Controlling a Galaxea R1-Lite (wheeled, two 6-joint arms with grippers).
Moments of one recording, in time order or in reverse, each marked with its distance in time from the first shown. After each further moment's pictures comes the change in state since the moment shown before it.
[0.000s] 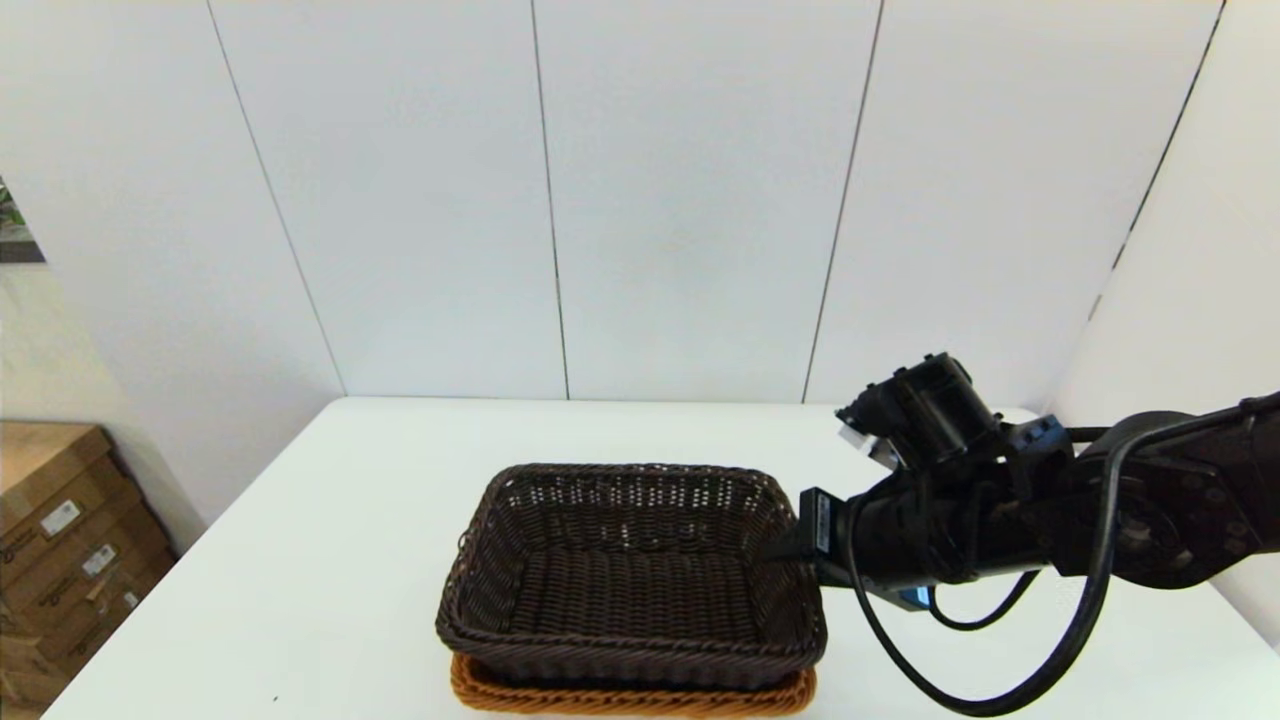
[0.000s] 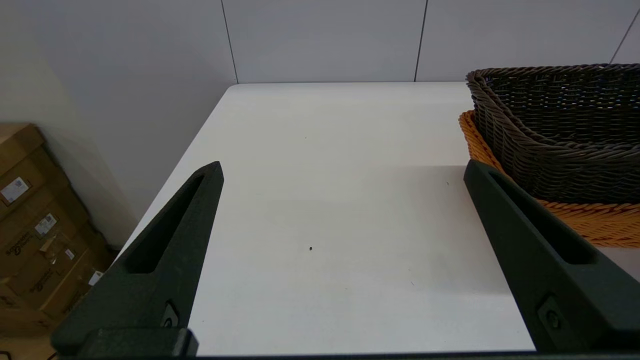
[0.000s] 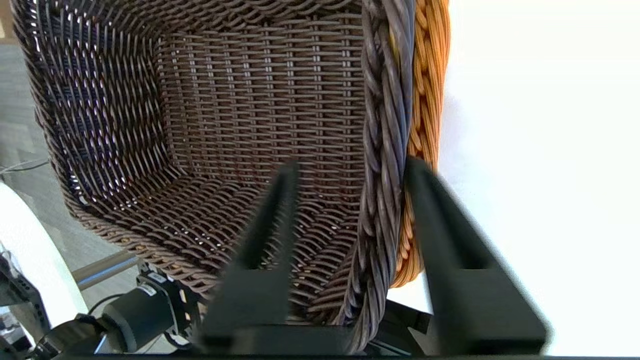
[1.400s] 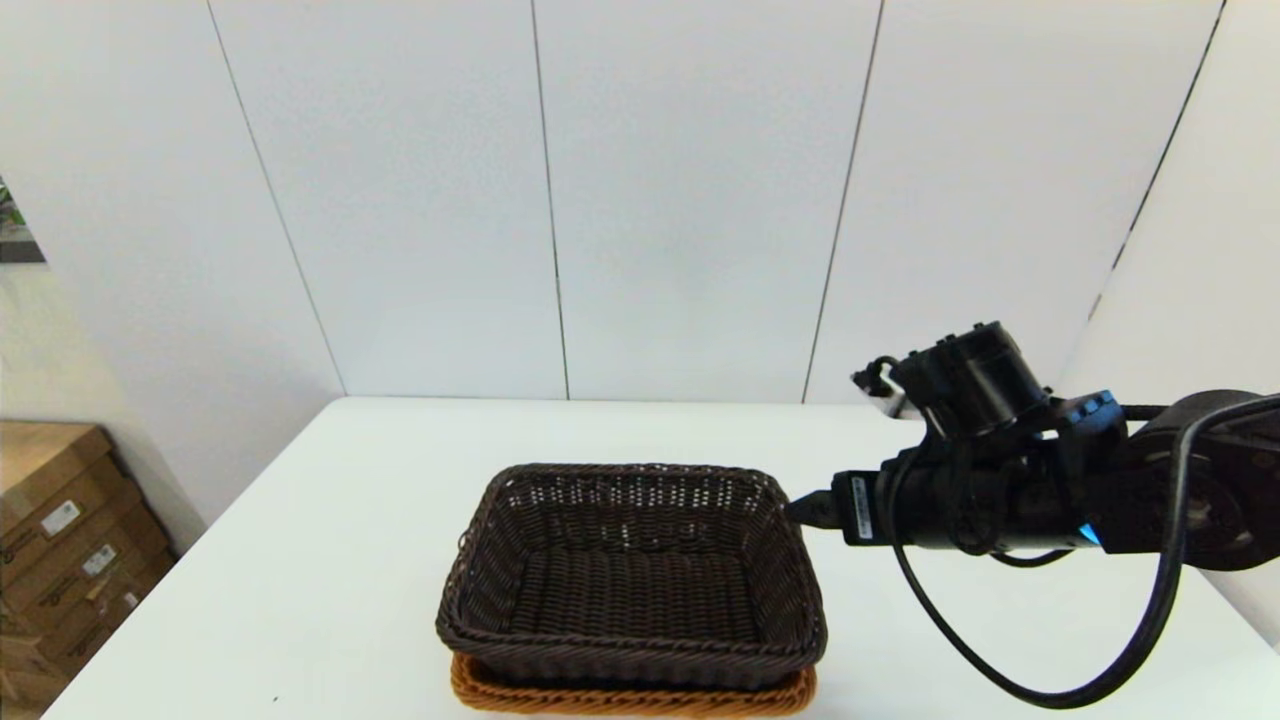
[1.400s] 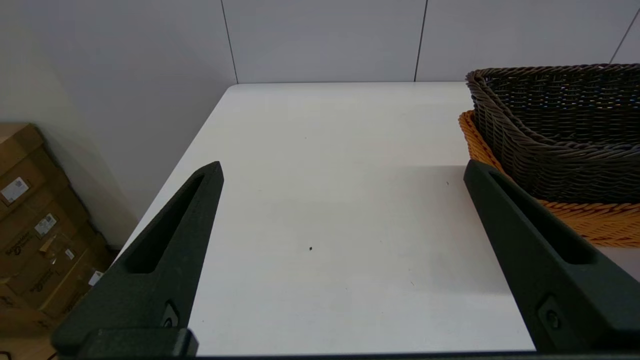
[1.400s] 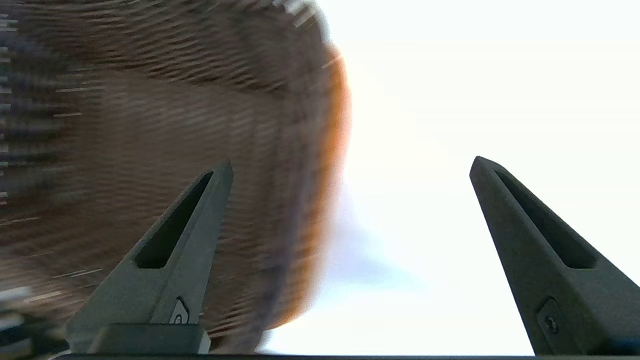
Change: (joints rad) left arm 0.000 0.000 0.000 0.000 0.000 0.000; right arm -0.054 -0.063 -0.008 -0.002 -0.248 -0.416
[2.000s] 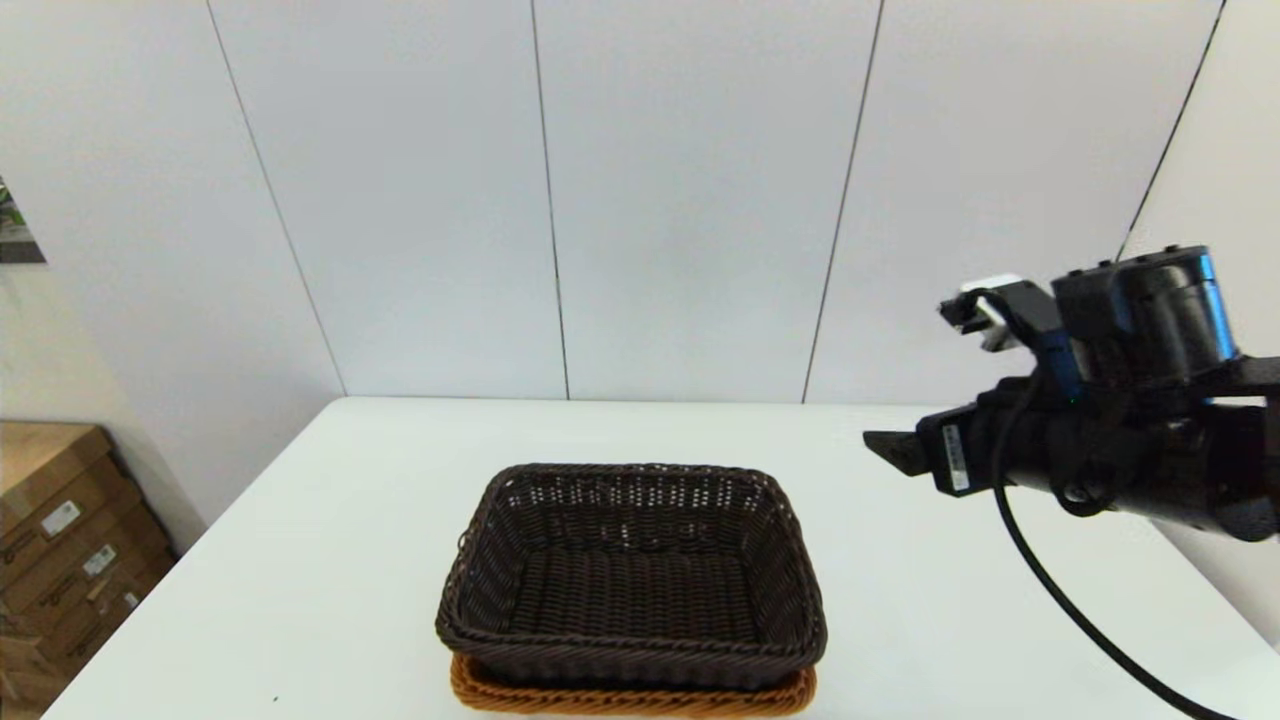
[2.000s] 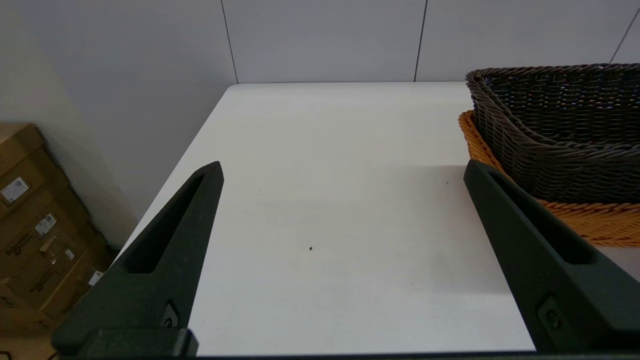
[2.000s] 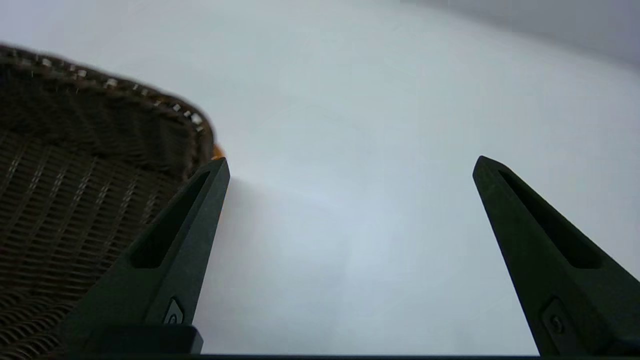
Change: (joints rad) left arm 0.000 0.000 0.000 0.000 0.000 0.000; right arm -0.044 -0.220 0.045 -0.087 -0.229 -0.328
